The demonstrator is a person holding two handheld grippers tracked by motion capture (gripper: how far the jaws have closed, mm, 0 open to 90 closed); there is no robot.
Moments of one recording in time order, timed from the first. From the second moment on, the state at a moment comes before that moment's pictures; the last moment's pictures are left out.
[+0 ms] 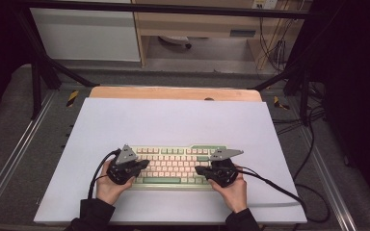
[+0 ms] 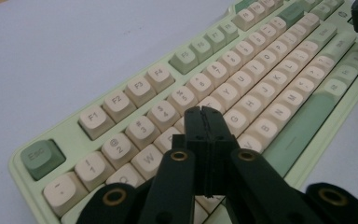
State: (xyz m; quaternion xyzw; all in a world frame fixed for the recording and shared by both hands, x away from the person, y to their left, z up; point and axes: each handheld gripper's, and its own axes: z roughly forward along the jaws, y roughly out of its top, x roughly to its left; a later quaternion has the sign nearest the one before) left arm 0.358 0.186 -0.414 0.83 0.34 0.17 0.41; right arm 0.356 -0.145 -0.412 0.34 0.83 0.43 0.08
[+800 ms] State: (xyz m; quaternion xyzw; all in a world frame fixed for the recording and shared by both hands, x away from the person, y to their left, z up) left arm 0.345 0.220 -0.419 0.82 0.36 0.16 0.41; right arm 0.364 -0.120 -0.416 0.33 0.84 0.42 0.07
